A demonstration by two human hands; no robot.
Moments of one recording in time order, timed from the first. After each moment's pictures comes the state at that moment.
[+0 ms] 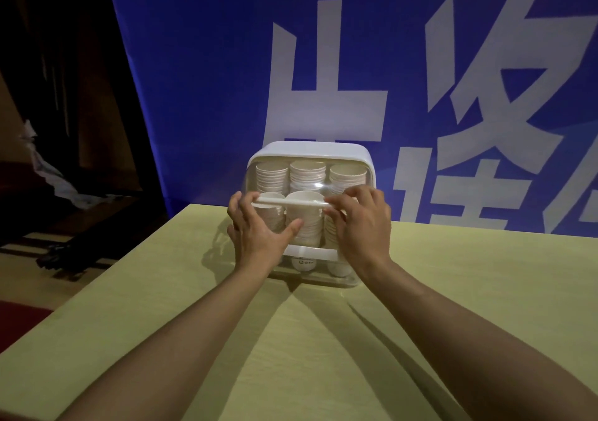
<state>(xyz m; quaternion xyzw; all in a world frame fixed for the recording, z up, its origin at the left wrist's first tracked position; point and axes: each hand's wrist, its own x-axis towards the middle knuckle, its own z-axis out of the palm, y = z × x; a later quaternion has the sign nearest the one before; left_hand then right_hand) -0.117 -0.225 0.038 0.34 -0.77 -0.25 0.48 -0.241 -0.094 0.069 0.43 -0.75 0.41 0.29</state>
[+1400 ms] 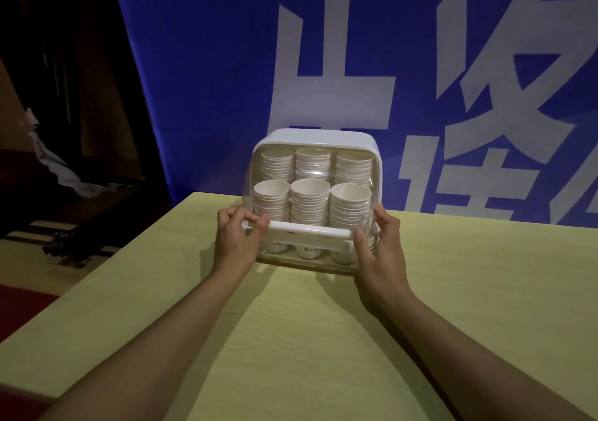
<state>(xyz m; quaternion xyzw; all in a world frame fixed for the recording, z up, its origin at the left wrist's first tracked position) -0.076 -0.251 0.014 0.35 -0.74 -0.35 0.46 -0.230 -0.054 0.005 0.36 -0.67 0.65 -0.02</state>
